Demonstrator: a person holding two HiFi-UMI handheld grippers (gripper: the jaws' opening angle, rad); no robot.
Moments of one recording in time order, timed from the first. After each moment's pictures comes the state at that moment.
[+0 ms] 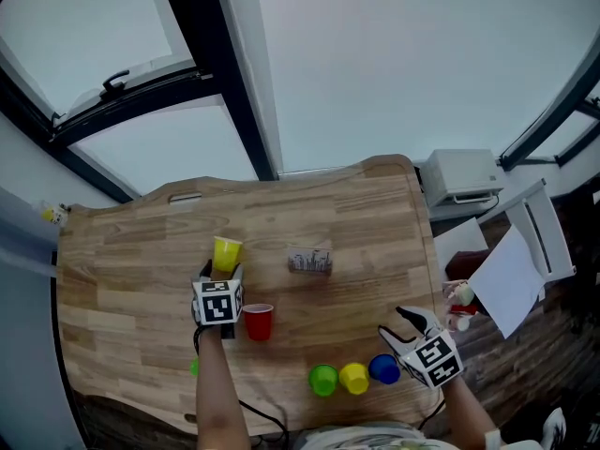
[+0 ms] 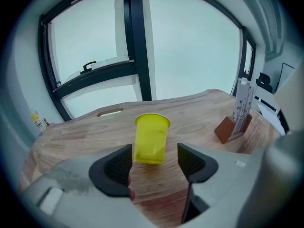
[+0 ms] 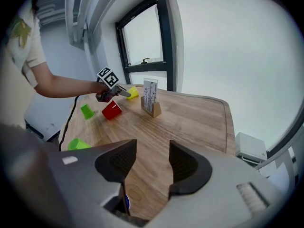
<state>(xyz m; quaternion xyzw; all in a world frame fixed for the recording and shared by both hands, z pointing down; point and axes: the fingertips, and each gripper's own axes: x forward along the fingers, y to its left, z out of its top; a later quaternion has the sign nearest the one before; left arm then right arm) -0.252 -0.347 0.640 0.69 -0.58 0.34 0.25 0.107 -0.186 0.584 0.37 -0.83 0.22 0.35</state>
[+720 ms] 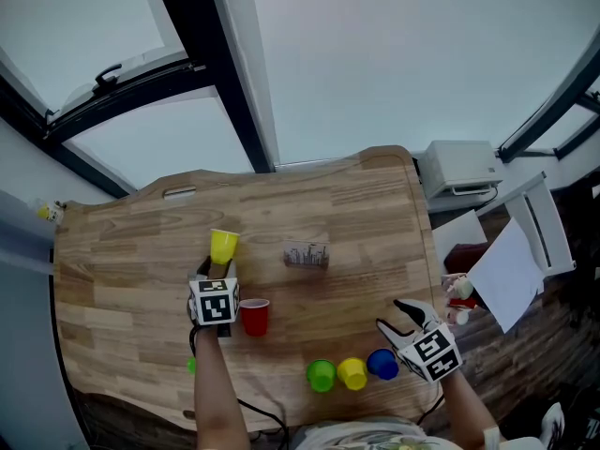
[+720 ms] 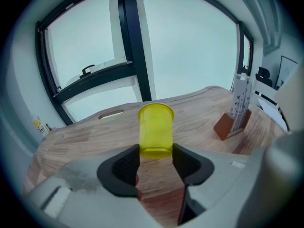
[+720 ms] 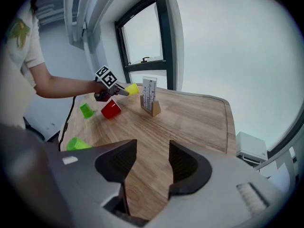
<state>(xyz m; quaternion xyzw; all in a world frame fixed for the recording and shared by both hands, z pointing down) -0.251 -0.342 0.639 0.69 -0.58 0.36 0.23 0.108 -0.189 0.590 0.37 -0.83 0.22 0.35</state>
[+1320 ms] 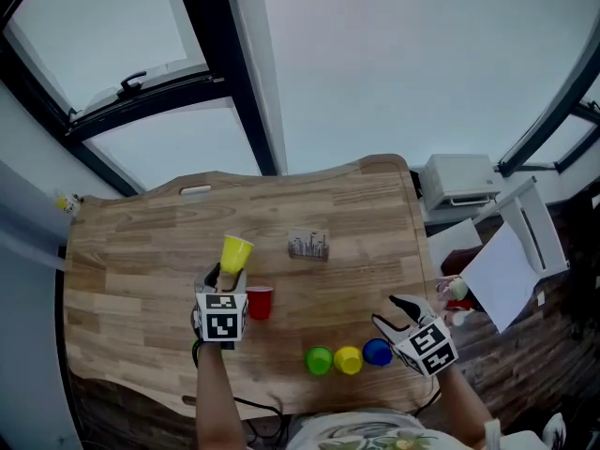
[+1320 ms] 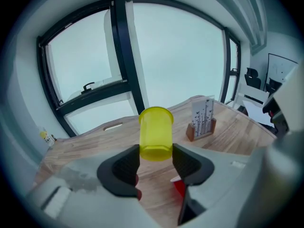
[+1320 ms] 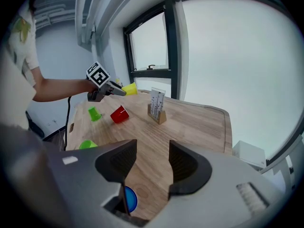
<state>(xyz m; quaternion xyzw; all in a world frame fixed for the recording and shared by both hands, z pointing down) -0.221 -0.277 0.557 0.72 -0.57 0.35 0.18 0.101 -0.167 0.551 0.36 -0.85 0.19 0.33</state>
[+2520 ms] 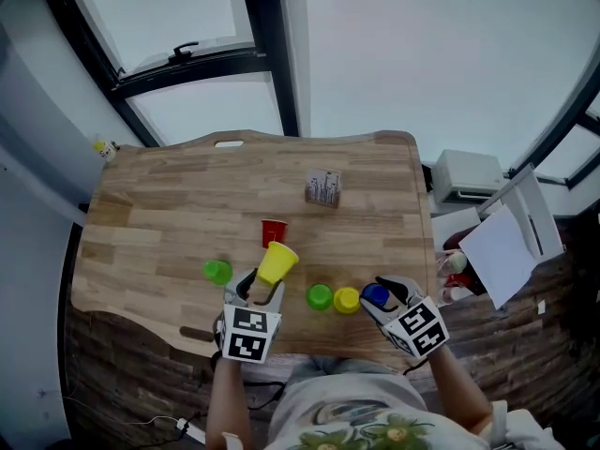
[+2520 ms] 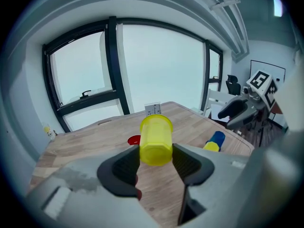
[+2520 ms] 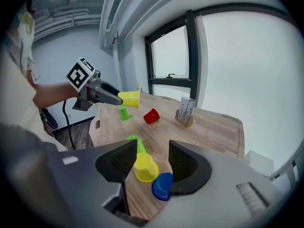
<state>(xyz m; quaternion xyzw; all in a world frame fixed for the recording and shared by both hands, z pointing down) -0.143 -0.059 0.499 0.77 -0.53 0.32 0.16 0.061 -0.047 0.515 0.29 -0.90 0.14 0.30</state>
